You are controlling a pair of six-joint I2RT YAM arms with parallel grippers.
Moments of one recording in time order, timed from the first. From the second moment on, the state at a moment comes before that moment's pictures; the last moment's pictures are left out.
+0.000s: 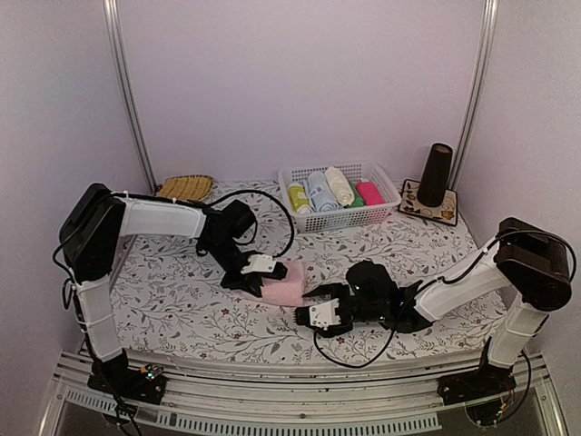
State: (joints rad) left arm -0.66 1.94 1.27 -0.68 0.44 1.09; right arm 1.04 1.73 0.66 0.50 -0.11 -0.84
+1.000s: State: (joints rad) left arm -0.61 2.07 1.42 -0.89 0.55 1.16; right arm 1.05 2.05 0.81 0.83 0.11 -1.42
